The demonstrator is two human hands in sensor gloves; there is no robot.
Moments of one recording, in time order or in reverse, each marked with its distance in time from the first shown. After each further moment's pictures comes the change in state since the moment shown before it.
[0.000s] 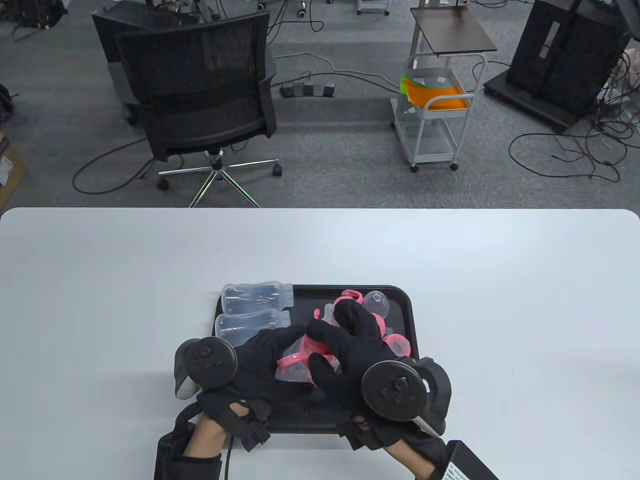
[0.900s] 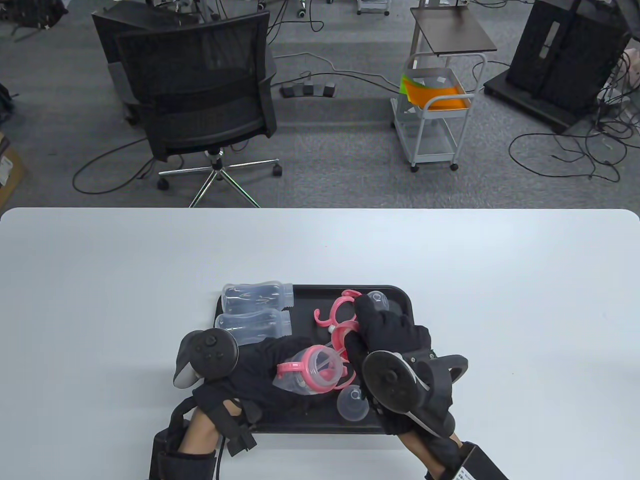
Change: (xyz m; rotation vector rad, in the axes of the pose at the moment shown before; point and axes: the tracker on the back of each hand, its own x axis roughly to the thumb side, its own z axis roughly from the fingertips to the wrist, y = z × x) left_hand -0.008 -0.002 -0.003 -0.191 -0.011 0.091; right_hand -0.004 -0.022 -0.007 -0.098 0.110 0.437
